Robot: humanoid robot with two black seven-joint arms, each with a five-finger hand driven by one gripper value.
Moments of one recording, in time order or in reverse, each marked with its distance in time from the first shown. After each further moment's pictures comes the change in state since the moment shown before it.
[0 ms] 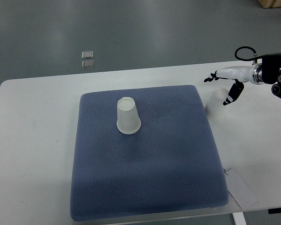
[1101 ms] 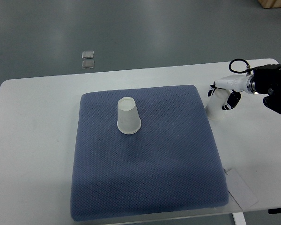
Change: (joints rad) left arm 0.000 0.000 0.000 0.000 0.000 0.000 0.000; right arm -0.029 0.073 -0.075 -0.097 -0.069 -0.056 0.009
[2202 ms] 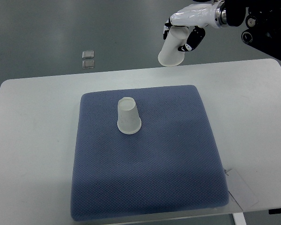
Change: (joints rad) left arm 0.000 0.000 0.000 0.000 0.000 0.000 -0.001; right arm 0.448 0.056 0.005 0.190 0.019 0.107 0.002
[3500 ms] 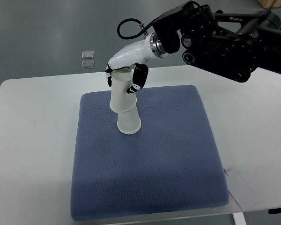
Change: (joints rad) left arm 0.000 0.000 0.000 0.000 0.000 0.000 0.000; right arm 0.005 0.263 0.051 0.033 0.009 0.189 0.044
